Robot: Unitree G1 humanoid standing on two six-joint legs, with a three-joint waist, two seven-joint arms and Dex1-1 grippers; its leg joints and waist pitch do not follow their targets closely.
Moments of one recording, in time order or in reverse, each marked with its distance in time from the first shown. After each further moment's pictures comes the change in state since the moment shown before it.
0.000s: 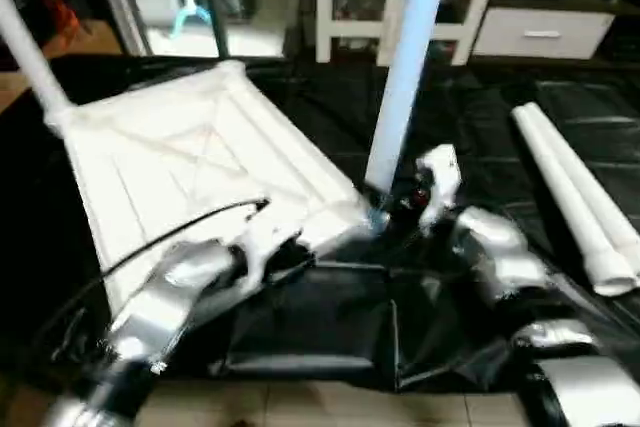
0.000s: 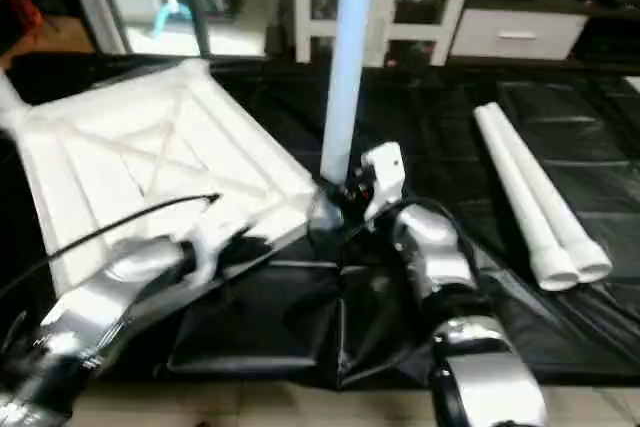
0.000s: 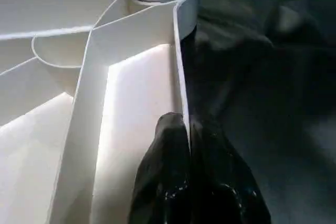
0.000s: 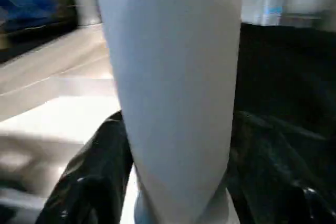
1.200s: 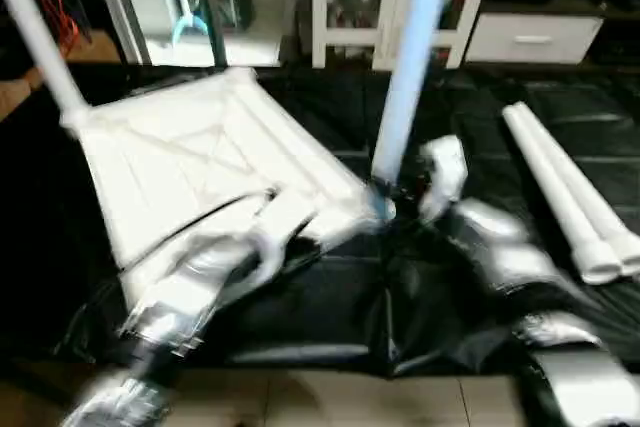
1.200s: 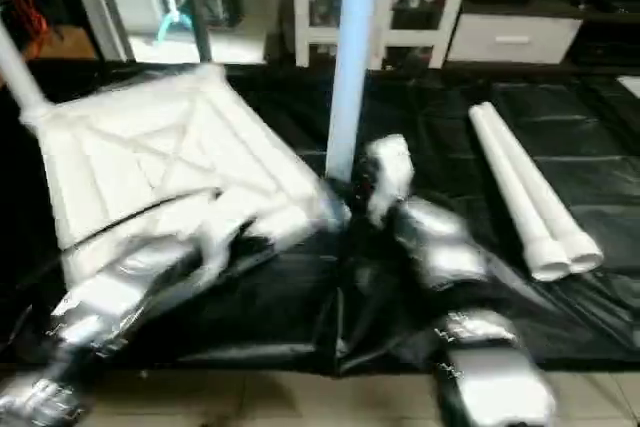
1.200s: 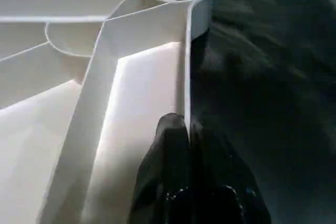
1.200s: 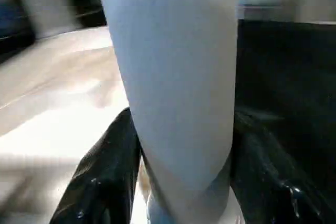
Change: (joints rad) left arm -0.167 -0.185 0.006 0.196 0.036 0.141 0.235; right arm -0.071 0.098 -0.047 0.040 -0.015 0.095 -0.455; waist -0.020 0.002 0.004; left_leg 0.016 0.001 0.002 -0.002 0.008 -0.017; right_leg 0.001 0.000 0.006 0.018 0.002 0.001
